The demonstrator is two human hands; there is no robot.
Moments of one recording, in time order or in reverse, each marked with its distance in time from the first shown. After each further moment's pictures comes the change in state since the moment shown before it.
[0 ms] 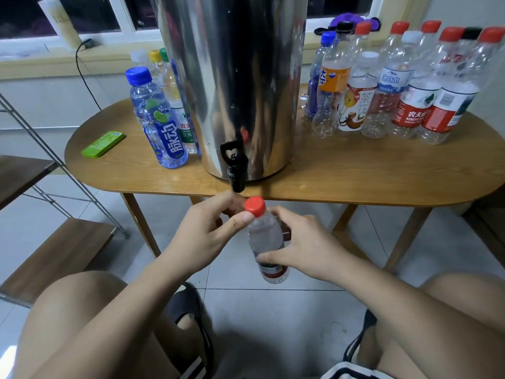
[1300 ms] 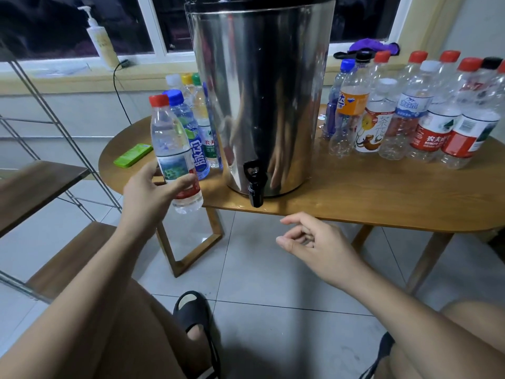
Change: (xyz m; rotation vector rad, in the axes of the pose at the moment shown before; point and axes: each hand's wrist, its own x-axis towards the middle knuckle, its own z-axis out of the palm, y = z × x) left_hand 0.023 -0.045 -0.111 0.038 0.555 -0.347; right_hand 0.009 0.006 -0.004 0.203 0.132 -0.041
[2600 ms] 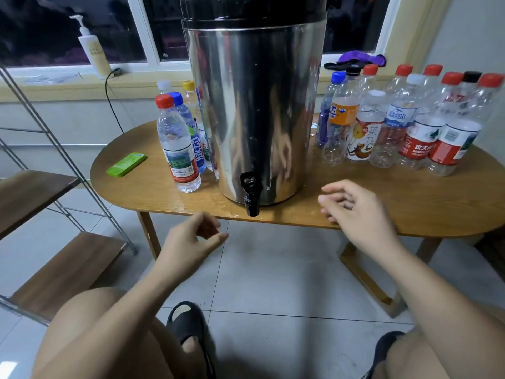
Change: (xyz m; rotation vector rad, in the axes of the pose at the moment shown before) left_hand -0.063 -0.016 0.048 0.159 -0.371 0.031; right_hand 0.033 -0.001 -0.072 0.005 0.377 0.054
